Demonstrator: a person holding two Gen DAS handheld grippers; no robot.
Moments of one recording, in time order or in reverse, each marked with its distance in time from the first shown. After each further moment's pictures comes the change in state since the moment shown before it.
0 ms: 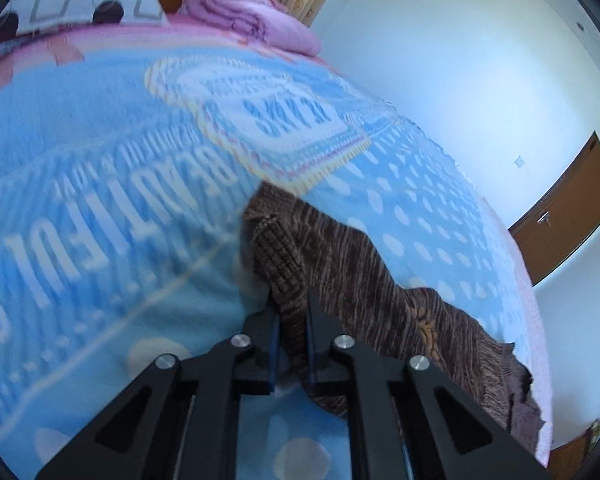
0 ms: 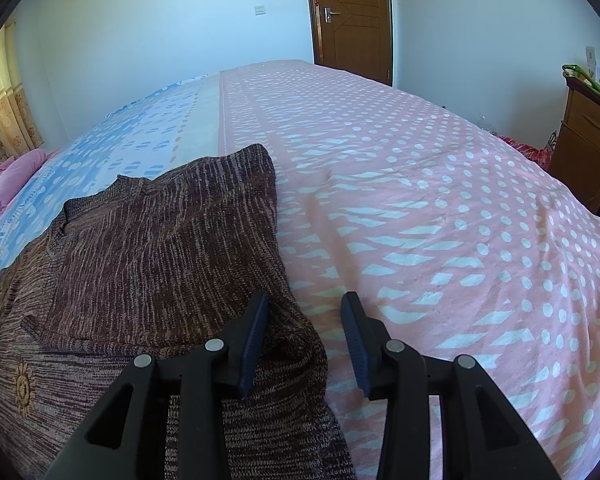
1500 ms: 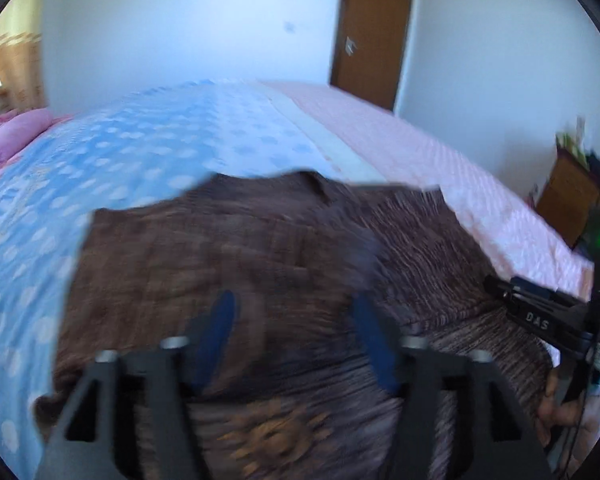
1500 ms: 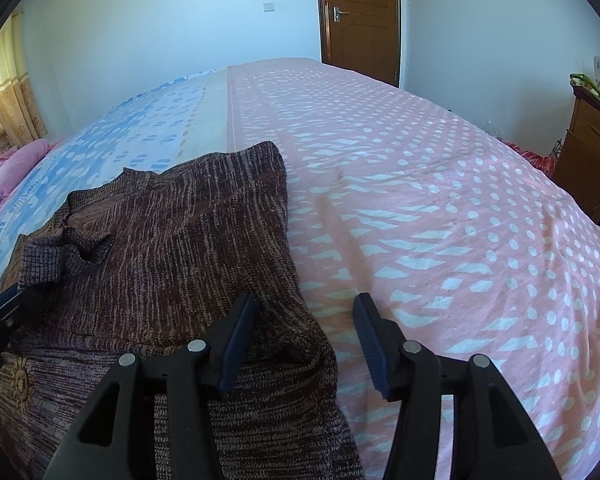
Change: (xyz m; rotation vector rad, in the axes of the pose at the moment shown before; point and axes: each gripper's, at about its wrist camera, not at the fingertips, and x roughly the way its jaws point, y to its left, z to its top) left arm -0.055 -0.240 -0.195 0.805 0.101 -0.356; right arm 0.001 0.006 0.000 -0.028 -0.002 0.009
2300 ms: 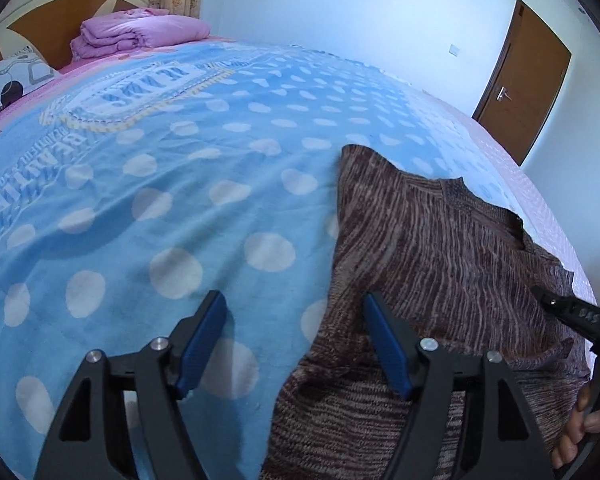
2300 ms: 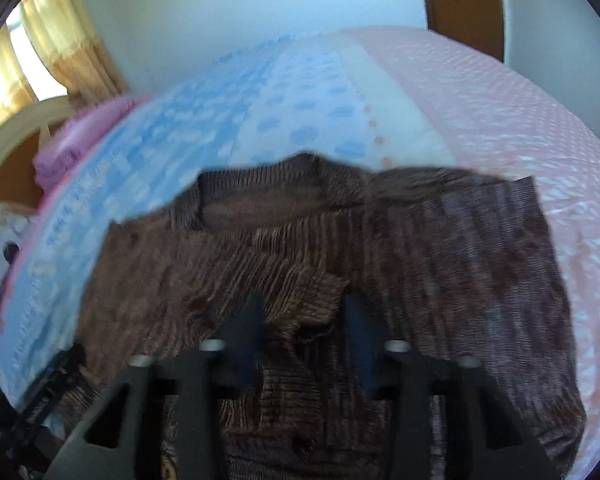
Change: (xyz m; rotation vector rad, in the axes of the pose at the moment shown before) left arm 0.000 0.147 -0.040 -0.420 0.065 0.302; right arm 0.042 0.156 0.036 -0.191 0.169 0.289
